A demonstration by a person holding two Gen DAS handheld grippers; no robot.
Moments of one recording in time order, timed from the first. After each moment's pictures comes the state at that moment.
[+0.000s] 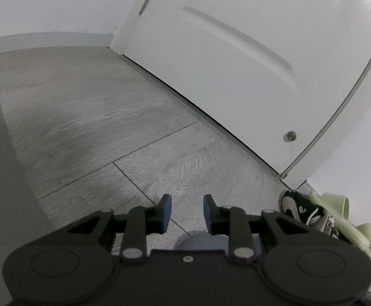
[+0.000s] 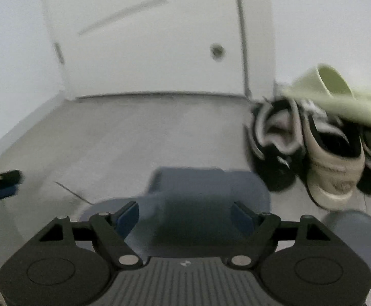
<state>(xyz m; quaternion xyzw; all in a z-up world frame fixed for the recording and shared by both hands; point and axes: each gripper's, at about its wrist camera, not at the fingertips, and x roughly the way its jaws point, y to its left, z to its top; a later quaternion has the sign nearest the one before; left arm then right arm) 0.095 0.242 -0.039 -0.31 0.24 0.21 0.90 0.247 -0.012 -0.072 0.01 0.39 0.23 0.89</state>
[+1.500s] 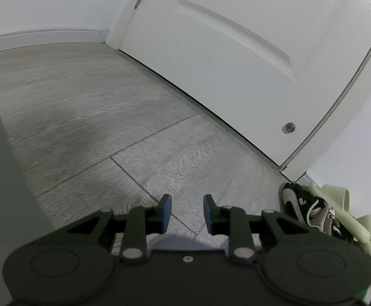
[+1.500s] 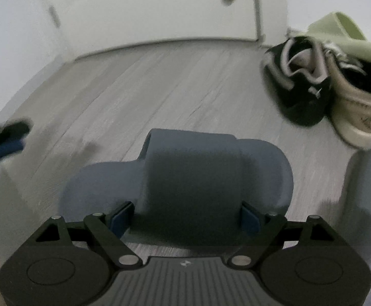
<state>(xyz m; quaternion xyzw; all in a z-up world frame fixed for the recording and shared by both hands) 0.098 0.240 -0.042 -0.30 0.25 0.19 0.90 0.200 0.027 -0.092 -0.04 0.48 0.27 0.83</state>
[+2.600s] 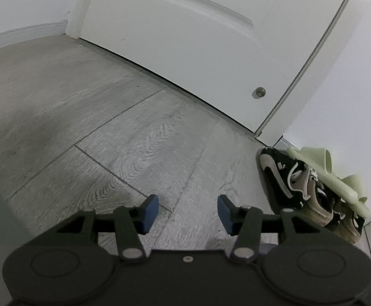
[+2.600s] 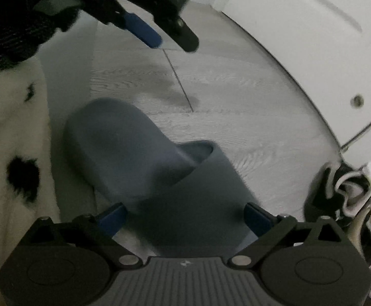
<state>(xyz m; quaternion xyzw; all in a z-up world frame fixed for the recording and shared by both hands) 0.110 0.224 -0.046 -0.27 0.29 0.12 0.91 0.172 0.036 -0.088 -0.36 0.35 0.42 0.75</state>
